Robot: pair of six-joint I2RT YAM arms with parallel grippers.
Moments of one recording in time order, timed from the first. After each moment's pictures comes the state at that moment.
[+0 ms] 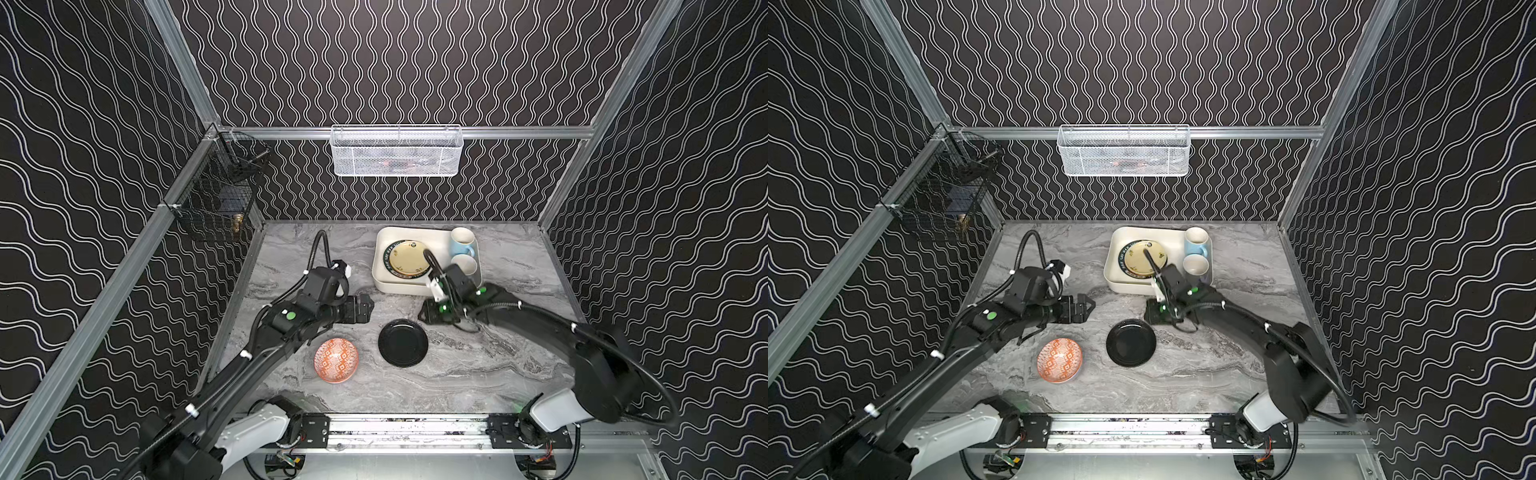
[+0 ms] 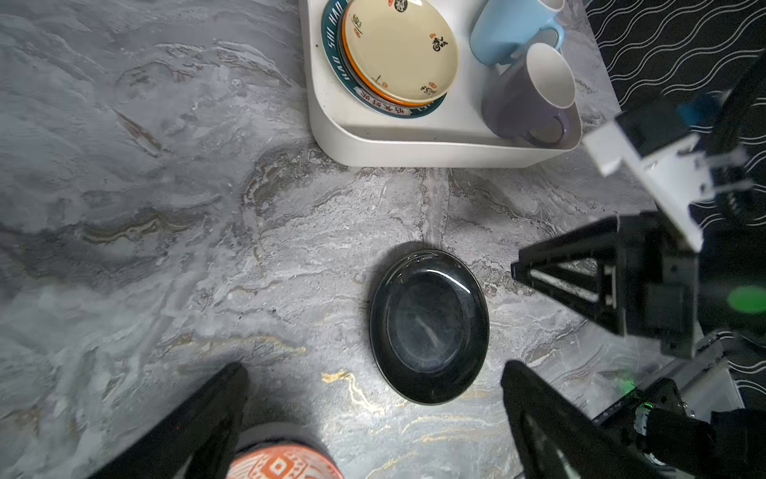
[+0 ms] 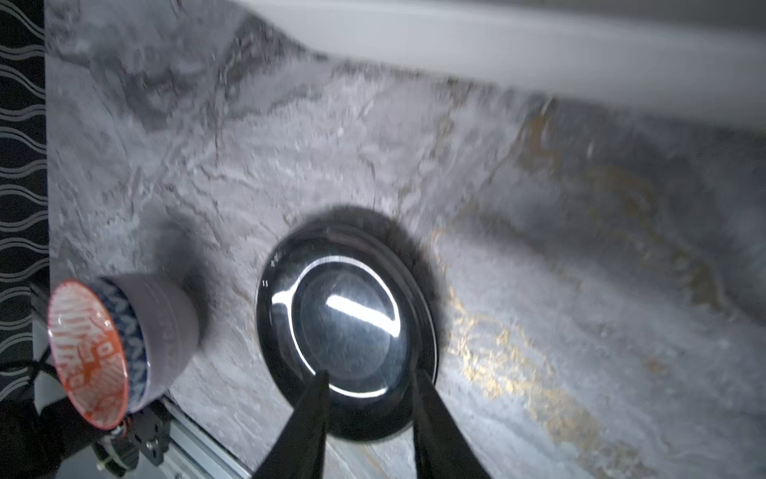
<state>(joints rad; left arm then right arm) -0.44 1.00 0.93 -0.69 0.07 -0.42 0.71 1.48 0.96 -0.54 -0.21 0.57</state>
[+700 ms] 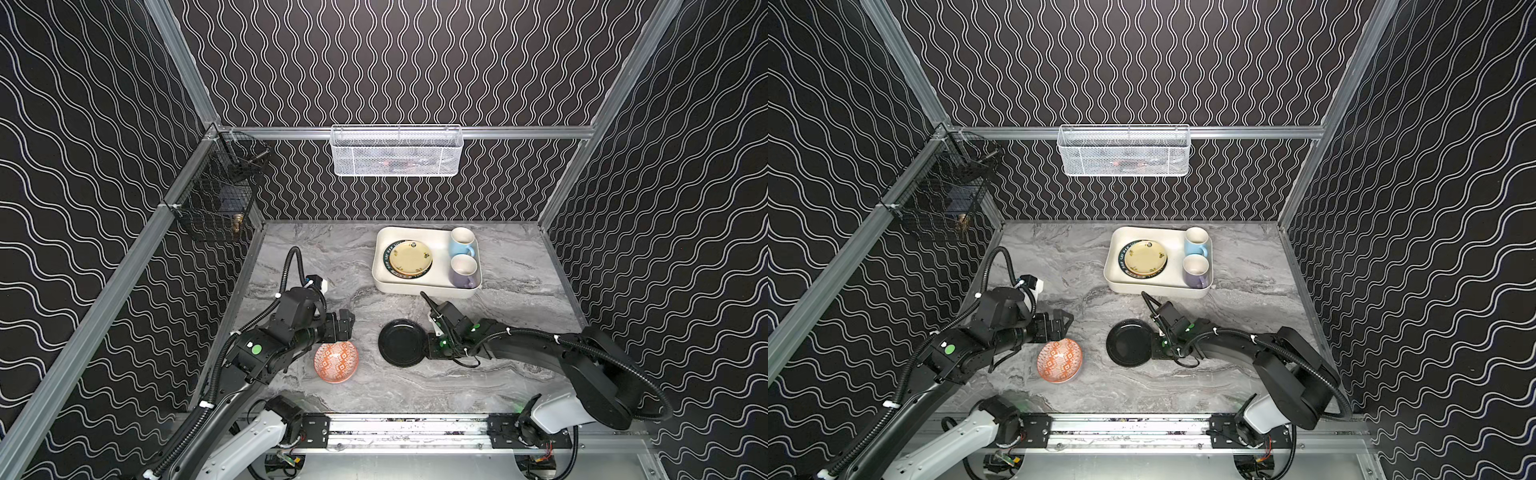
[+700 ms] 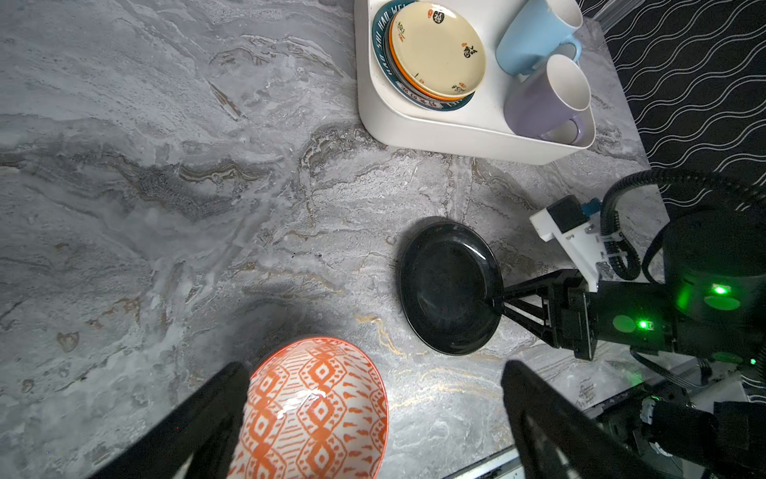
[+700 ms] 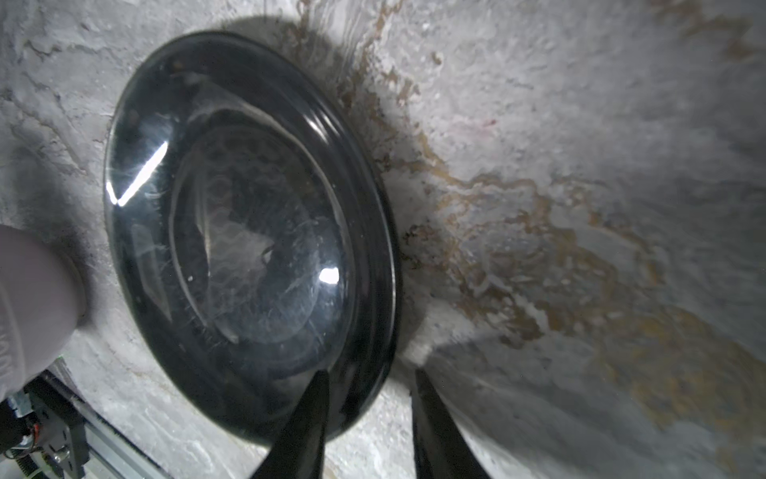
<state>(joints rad) -0.44 0.78 0.90 -0.89 0.01 -0.47 0.80 1.52 0.70 -0.30 -0.18 0.72</state>
